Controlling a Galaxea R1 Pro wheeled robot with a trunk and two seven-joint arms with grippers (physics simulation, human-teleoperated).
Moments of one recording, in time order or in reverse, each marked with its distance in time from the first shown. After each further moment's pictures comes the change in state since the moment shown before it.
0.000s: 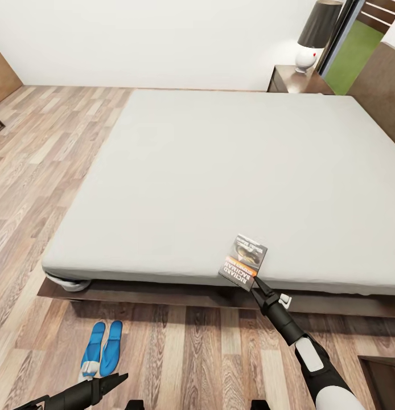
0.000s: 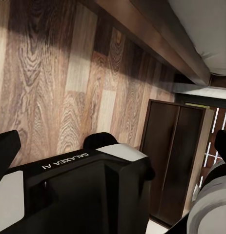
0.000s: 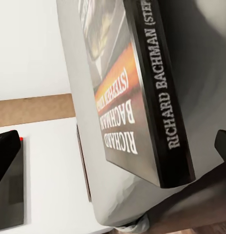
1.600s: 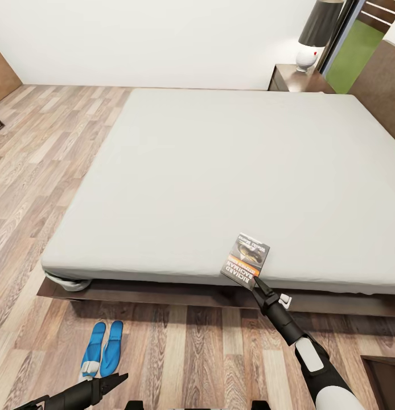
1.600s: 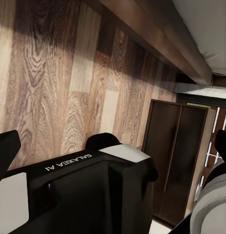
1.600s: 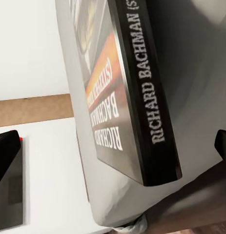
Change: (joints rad) left arm 0.000 0.000 0.000 0.000 0.000 -0.001 0.000; right arm 0.000 0.000 0.000 0.000 0.000 0.000 0.000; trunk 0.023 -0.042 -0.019
